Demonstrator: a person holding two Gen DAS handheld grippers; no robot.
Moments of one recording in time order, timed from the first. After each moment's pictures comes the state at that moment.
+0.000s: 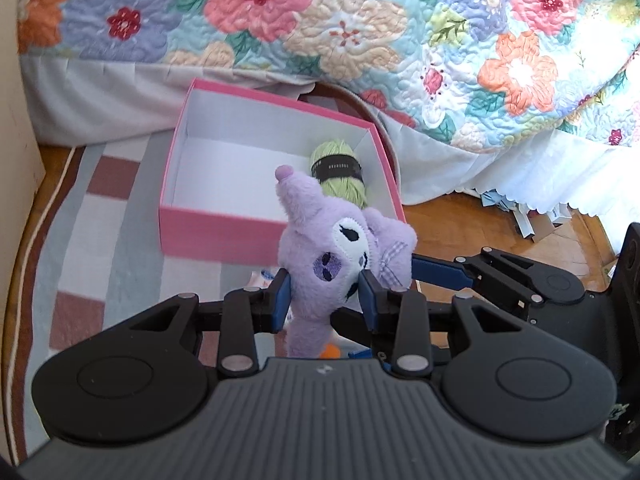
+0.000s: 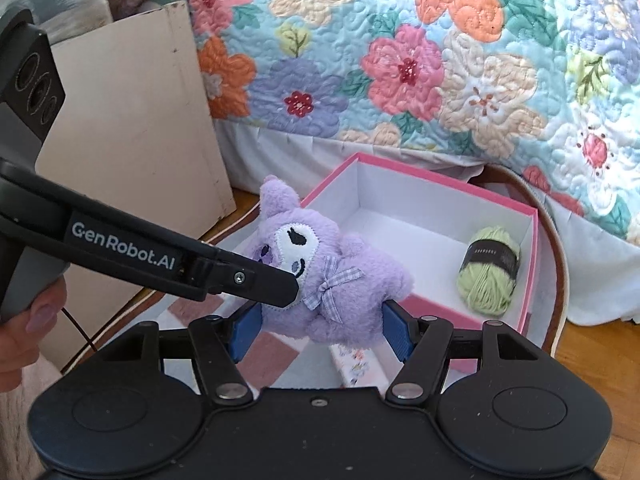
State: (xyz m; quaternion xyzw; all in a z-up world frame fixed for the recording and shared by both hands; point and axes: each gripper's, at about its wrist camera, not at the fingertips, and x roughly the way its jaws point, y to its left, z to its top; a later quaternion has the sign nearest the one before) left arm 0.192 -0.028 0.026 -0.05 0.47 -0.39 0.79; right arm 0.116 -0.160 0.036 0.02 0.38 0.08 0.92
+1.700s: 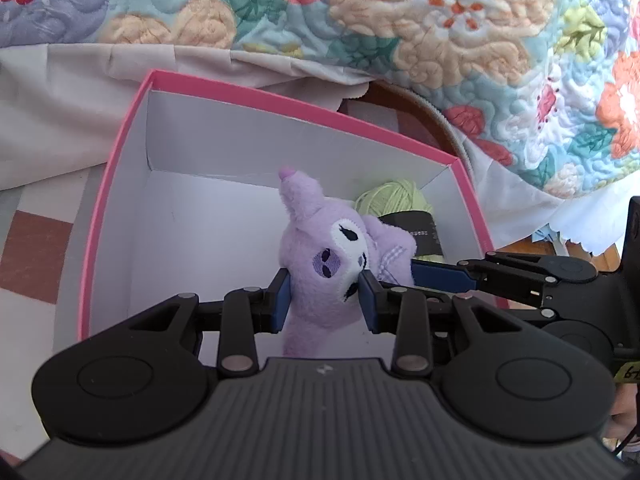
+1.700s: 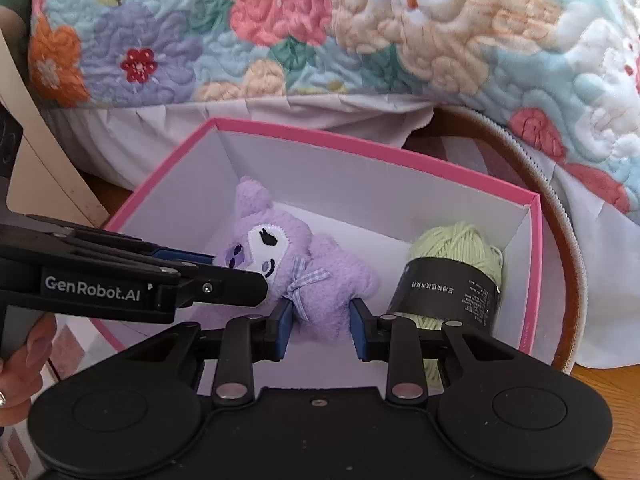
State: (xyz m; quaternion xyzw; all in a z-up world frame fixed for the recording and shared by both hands) left arm 0.347 -0.128 -0.089 -0.06 0.49 -0.39 0.78; right arm 0.284 -0.249 -0.061 0.05 0.46 0.04 0.89
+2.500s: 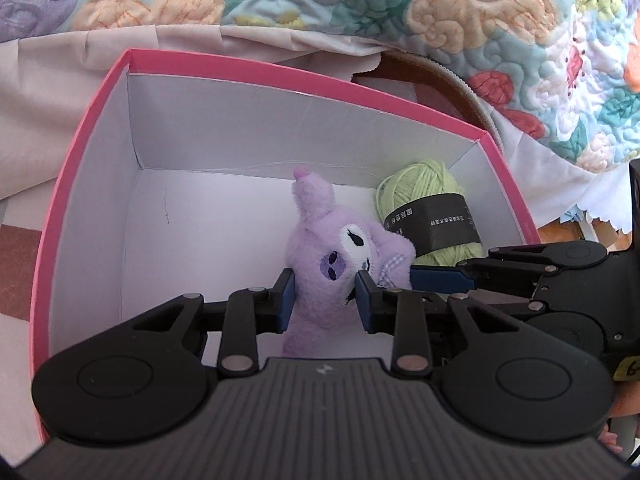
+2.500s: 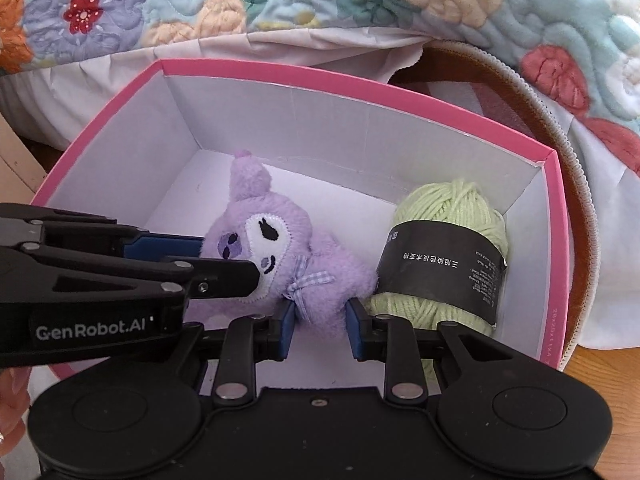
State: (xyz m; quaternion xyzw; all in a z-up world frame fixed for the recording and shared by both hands) left arm 0.351 -0.150 -0.114 -0.02 0.49 -0.38 0.79; right arm 0.311 -0.246 -0.099 0.03 0.52 -0.01 0.86
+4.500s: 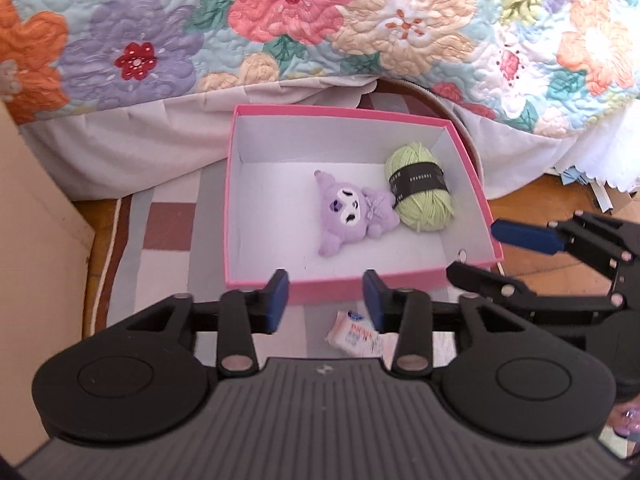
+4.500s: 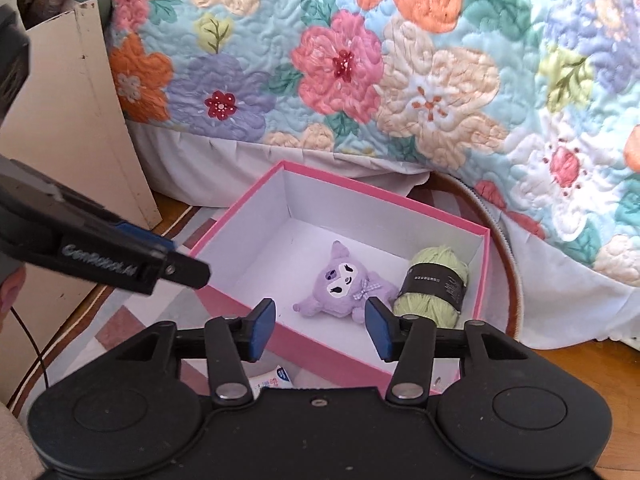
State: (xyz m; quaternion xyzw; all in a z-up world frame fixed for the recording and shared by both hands) left arm 0.260 -0.064 0.024 0.07 0.49 -0.31 0.81; right arm 0.177 -0.189 0.037 -0.01 0.40 0.02 0.91
